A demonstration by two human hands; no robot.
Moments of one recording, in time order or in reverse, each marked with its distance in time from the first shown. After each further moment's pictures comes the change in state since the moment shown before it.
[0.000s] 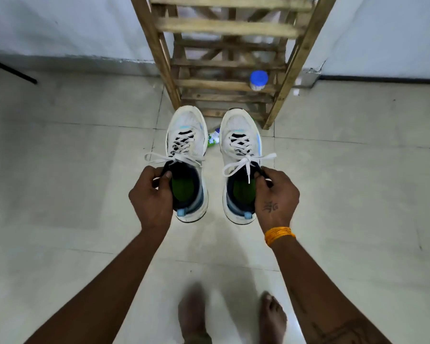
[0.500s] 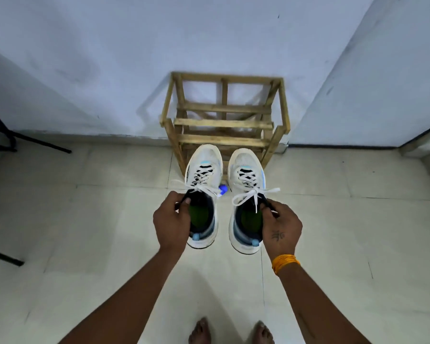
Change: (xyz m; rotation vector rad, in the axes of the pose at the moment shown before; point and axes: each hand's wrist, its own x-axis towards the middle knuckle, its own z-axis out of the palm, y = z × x) left_hand 0.046 0.252 -0.099 -0.005 -0.148 0.073; right_hand 0.036 -0.254 -0.123 0.071 0.053 0.151
